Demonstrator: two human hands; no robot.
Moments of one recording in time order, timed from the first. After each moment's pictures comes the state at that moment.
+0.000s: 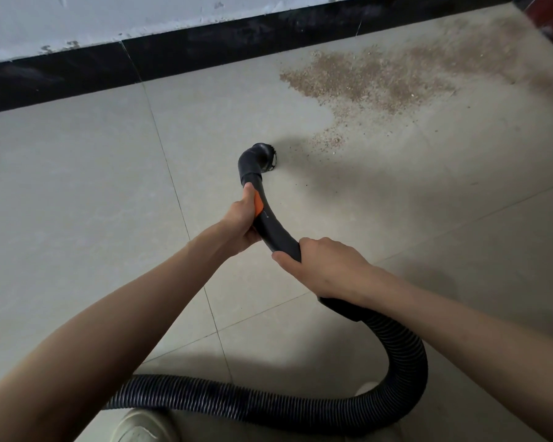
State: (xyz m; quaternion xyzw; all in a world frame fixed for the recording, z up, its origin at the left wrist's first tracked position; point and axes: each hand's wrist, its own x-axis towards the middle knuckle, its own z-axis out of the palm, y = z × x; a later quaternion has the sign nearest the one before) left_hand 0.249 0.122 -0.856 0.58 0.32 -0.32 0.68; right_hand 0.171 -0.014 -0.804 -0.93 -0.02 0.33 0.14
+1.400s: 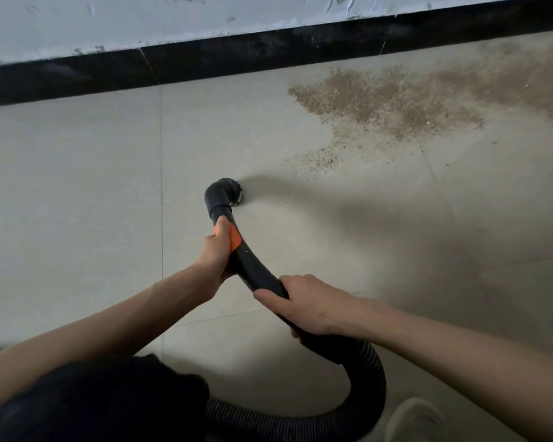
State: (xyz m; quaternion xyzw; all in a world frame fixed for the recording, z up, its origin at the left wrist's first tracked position) left_hand 0.207 0.059 -0.850 0.61 0.45 -0.17 0.63; right_hand 0.178 -0.109 -0.814 -0.82 -0.14 0.47 0.29
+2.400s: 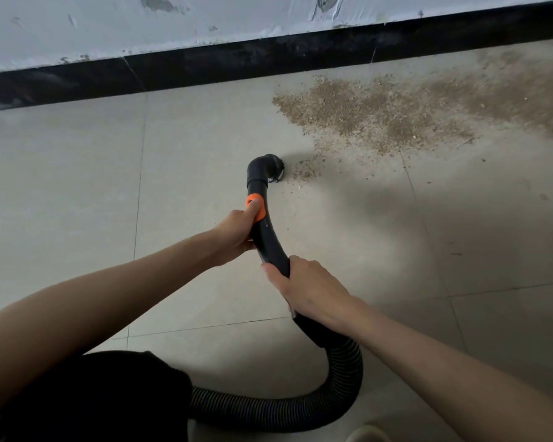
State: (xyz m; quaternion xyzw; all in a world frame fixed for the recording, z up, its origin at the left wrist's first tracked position) left_hand 0.286 -0.017 -0.845 0.64 0.33 -0.26 0.65; right_hand 0.228 -0.171 -0.818 -0.86 -0.05 0.38 0.32
